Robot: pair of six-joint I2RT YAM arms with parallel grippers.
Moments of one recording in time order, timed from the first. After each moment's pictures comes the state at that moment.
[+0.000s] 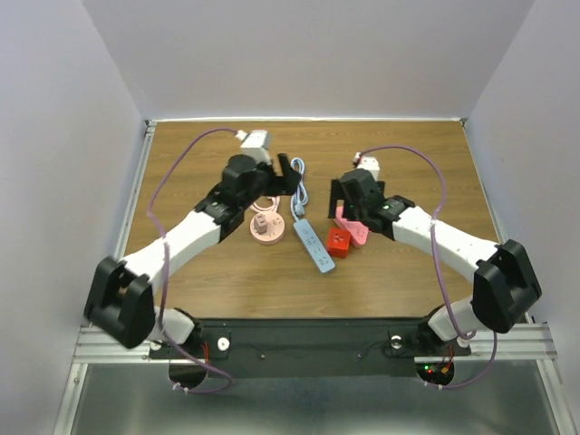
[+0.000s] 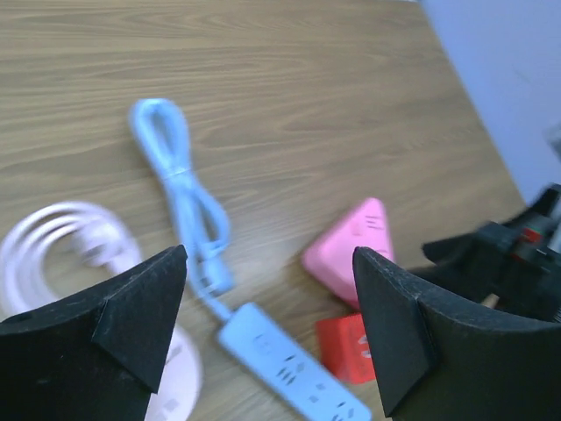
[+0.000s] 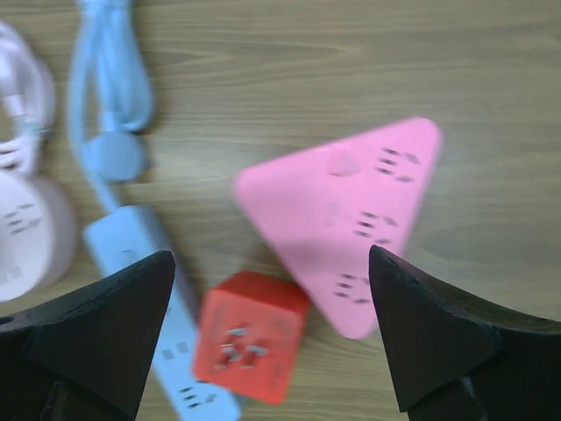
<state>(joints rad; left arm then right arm) -0.55 1.31 0.94 0.10 -0.01 -0.46 0.69 1.46 1.06 -0.37 0.44 0.52</state>
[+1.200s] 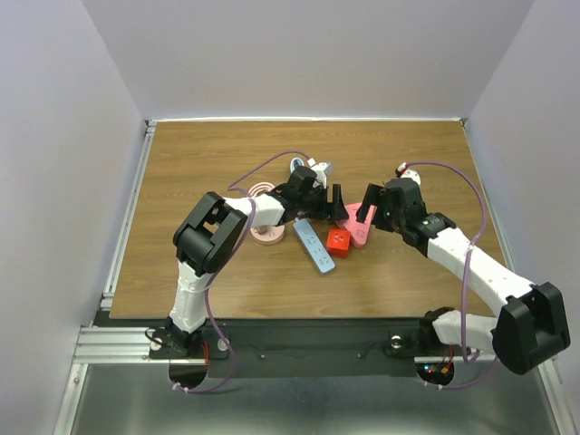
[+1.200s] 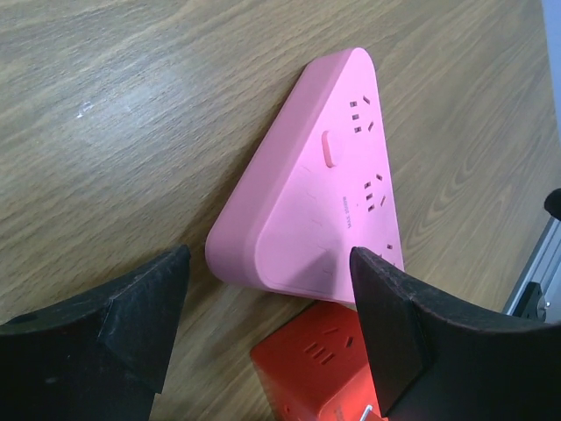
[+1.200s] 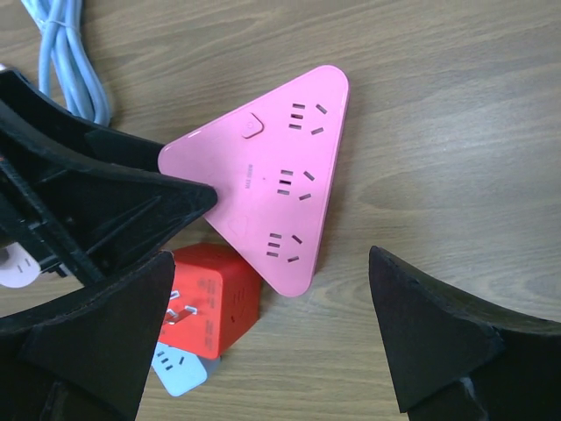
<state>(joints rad) -0.70 2.05 1.26 0.19 0.36 -0.57 0.42 1.19 0.80 -0.34 0.22 0.60</state>
